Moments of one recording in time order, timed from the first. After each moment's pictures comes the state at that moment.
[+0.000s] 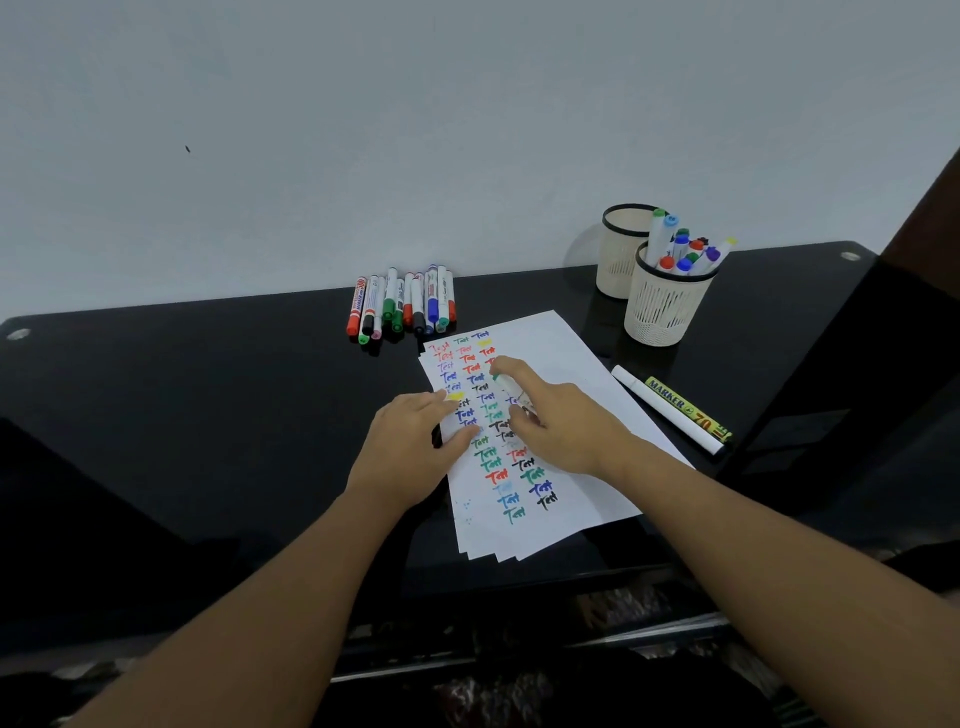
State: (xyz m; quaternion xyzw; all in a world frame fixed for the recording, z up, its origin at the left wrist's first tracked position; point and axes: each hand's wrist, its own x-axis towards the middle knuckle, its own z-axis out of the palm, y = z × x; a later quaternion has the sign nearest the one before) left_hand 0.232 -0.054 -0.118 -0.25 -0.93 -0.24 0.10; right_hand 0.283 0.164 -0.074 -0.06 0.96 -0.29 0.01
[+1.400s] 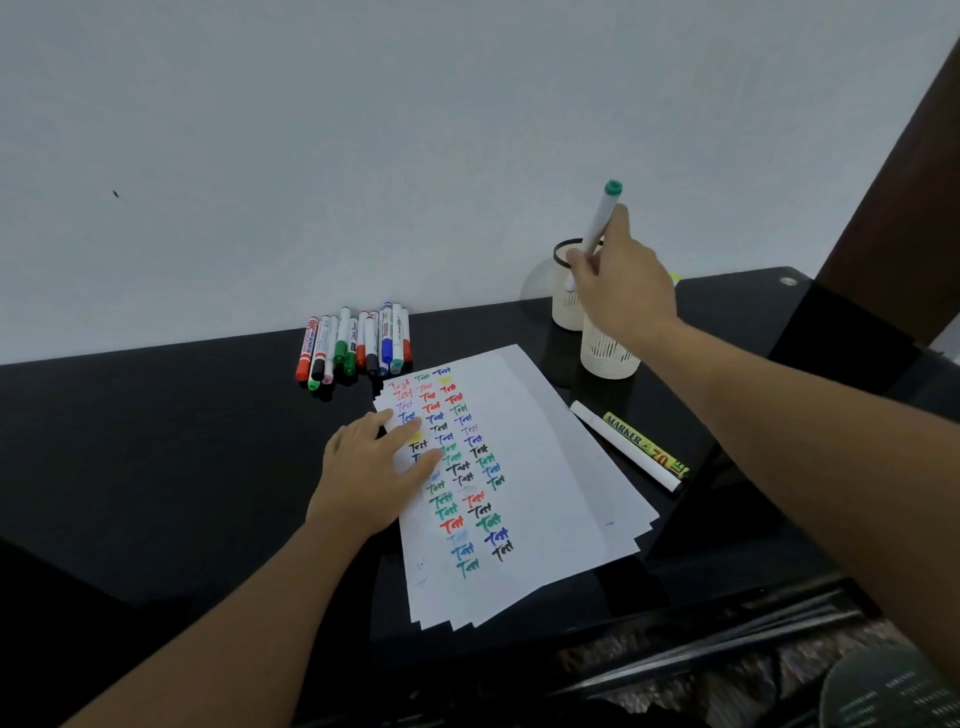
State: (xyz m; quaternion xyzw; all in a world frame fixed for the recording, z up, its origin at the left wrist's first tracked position) left_hand 0.198 -0.039 -0.120 -0.21 -0.96 -0.18 0.05; right_hand 0.209 0.275 0.031 0.13 0.91 -0.21 -0.32
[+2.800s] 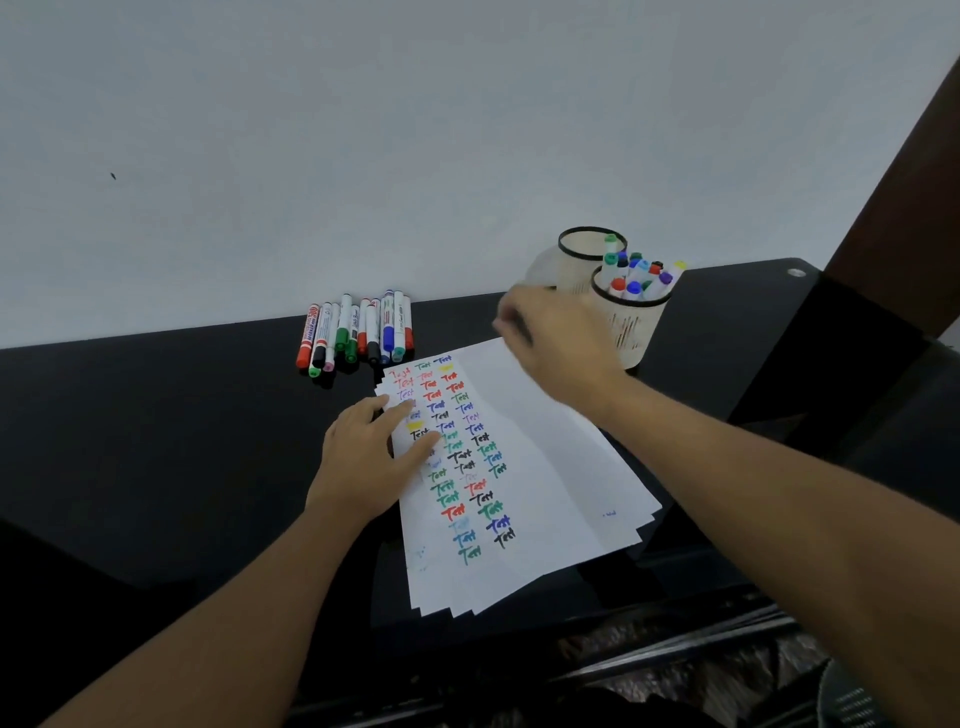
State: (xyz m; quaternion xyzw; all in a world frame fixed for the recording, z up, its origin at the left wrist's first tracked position) left_hand 0.197 -0.038 -0.119 -0.19 -0.95 -0.25 0.07; right_hand 0.230 0.213 -0.011 -0.03 0.95 -0.11 -0.28
